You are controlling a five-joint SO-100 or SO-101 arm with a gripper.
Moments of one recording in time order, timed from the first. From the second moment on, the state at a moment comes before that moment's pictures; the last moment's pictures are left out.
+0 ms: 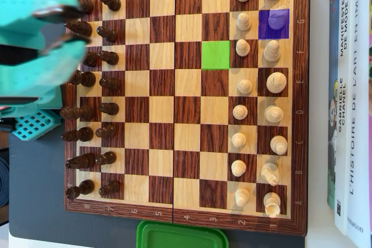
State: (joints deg) arm -10.5 186.9 180.0 -12.8 90.5
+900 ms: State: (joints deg) arm -10.9 177.1 168.0 12.0 86.1
